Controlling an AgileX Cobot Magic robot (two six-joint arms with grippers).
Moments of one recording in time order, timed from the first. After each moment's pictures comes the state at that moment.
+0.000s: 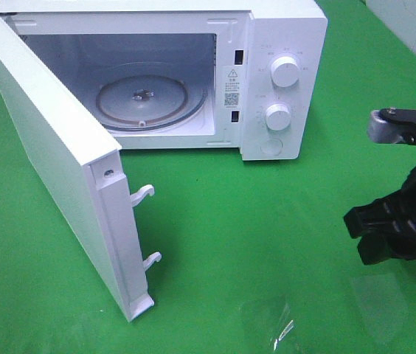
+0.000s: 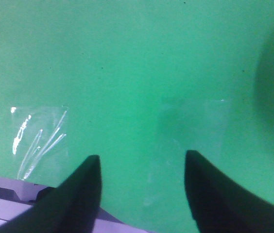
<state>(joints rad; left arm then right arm) 0.06 0.00 -0.50 -0.09 1.04 0.06 0.35 1.29 -0.63 0.07 0.65 0.14</state>
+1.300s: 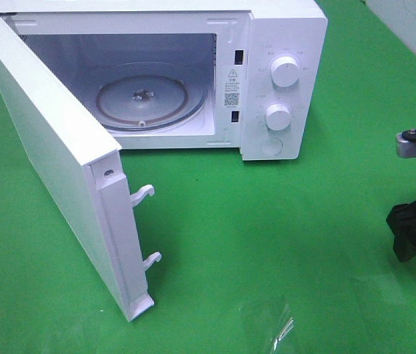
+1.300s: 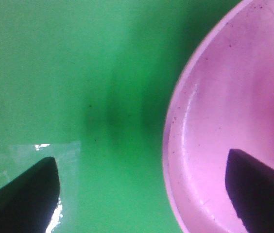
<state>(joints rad) 0.06 0.00 -0.50 -0.09 1.04 0.06 0.07 1.61 -0.71 -0.16 0.57 0.06</state>
